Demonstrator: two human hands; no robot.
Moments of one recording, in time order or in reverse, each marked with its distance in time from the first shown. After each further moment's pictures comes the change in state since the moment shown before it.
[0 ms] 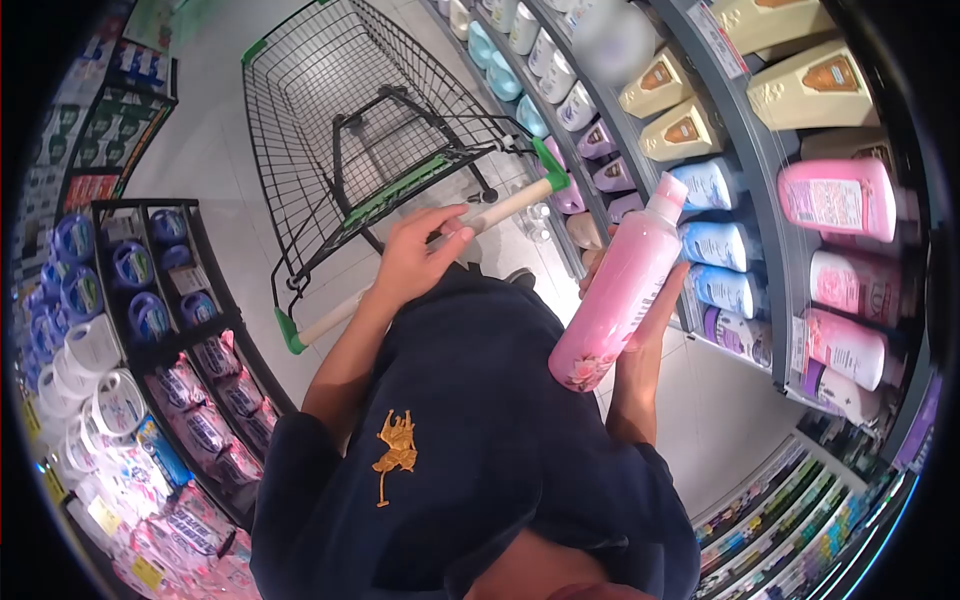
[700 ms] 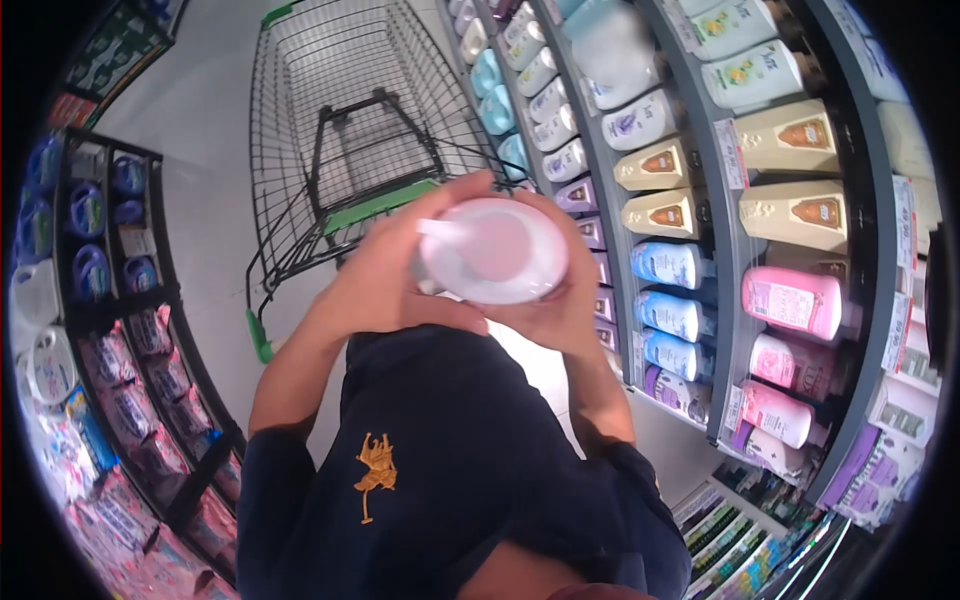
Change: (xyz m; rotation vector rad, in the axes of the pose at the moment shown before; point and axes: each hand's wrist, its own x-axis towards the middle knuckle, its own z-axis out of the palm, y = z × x) left_hand 0.030 0.076 -0.098 -0.585 -0.068 0.050; right_hand 0.102 0.032 0.143 -1.081 -0.490 -0.478
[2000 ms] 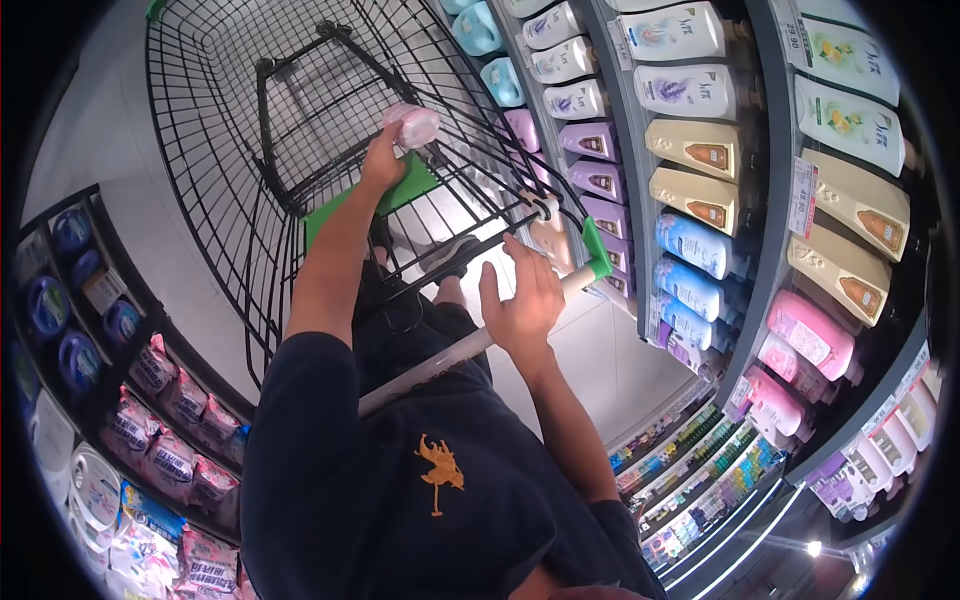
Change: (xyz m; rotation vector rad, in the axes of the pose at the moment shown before) left_hand 0.091 -0.475 -0.141 0.553 0.203 -0.504; right_hand -0.007 0.148 0.087 -0.940 0.206 0.443
